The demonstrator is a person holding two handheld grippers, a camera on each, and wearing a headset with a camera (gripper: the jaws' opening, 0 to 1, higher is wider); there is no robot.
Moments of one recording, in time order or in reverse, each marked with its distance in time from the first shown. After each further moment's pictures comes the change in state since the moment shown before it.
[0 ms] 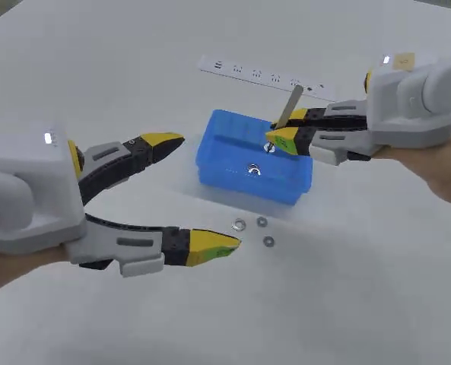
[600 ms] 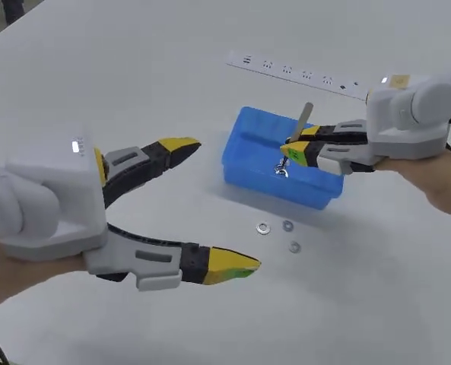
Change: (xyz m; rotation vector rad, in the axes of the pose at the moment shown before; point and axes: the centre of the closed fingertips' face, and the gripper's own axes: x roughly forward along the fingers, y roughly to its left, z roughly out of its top) left arm -0.005 0.009 -0.014 -0.022 0.036 0.036; right arm 0.036 -0.005 -0.038 0.089 0.065 0.015
